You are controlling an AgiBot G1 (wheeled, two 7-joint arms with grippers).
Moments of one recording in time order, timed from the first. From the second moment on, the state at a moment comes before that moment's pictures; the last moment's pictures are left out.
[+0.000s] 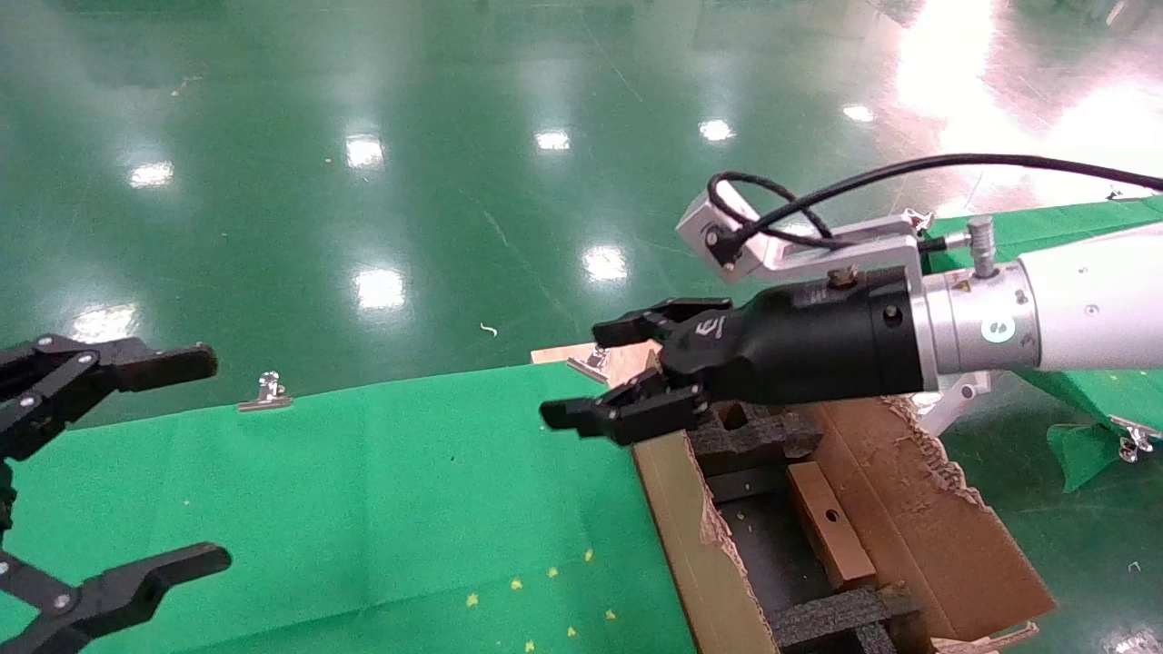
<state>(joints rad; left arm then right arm) -1.09 0.59 0.34 -1.26 0.68 1.47 -0.15 1.54 -0.50 -0.85 1.31 -1.01 -1.23 0.78</state>
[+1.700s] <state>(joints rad) -1.09 0.59 0.34 -1.26 0.68 1.47 -0.15 1.07 -0.61 -0.27 1.28 -0.72 -1.50 0.18</state>
